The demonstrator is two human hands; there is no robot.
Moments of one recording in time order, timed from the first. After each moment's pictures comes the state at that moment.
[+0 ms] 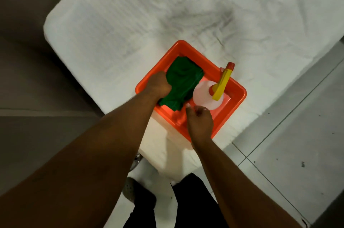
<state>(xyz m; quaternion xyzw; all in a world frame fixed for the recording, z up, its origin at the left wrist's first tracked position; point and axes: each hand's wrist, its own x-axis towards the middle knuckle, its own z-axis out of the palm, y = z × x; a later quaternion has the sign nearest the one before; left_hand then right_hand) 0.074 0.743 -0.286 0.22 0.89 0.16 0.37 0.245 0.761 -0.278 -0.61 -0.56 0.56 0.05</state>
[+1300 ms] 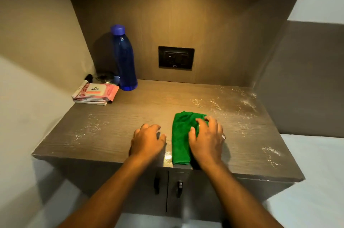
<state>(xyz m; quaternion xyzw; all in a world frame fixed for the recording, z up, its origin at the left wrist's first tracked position) -0.038 0.032 -0.021 -0.13 0.96 0.26 -0.05 -0.051 0.206 -0.012 -0.01 -0.96 0.23 0.18</state>
